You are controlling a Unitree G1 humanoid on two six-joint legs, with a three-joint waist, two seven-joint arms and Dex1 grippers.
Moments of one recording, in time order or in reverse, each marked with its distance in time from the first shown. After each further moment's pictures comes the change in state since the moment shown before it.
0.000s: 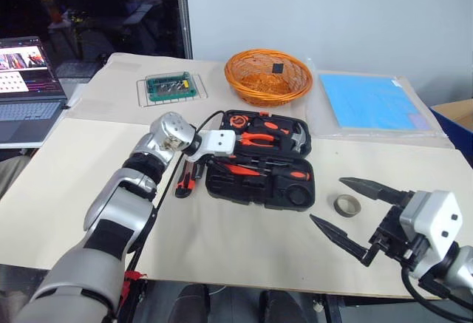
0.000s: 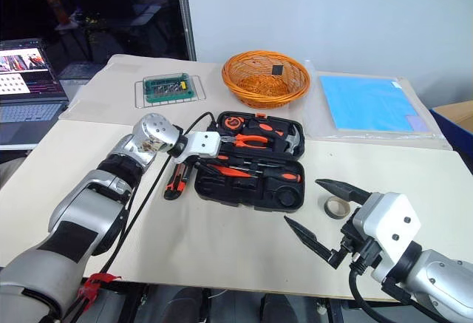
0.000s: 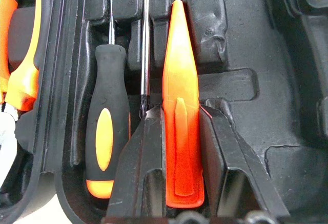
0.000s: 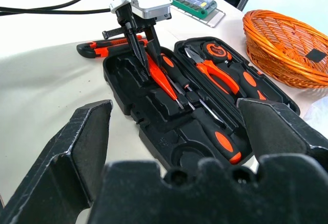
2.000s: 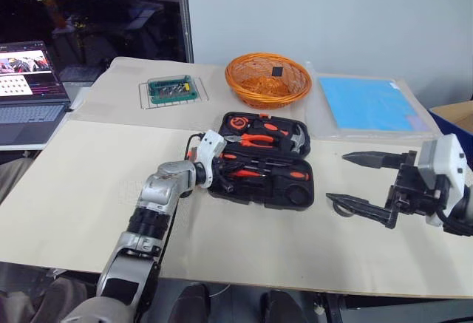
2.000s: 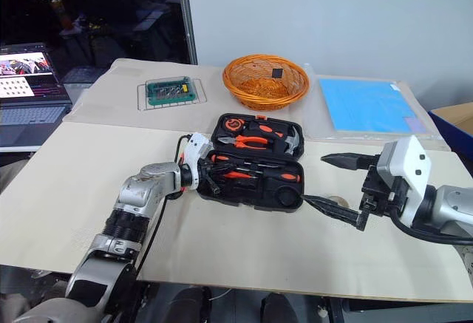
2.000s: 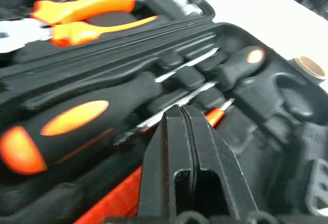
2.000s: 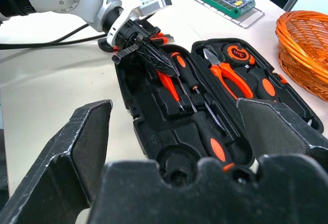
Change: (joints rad) left arm 0.468 -0.132 0.319 -0.725 -0.393 0.881 0.575; right arm -0.407 -0.172 0.046 0.415 0.056 0.088 0.394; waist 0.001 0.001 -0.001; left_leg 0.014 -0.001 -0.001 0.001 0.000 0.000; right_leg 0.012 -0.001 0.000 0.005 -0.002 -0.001
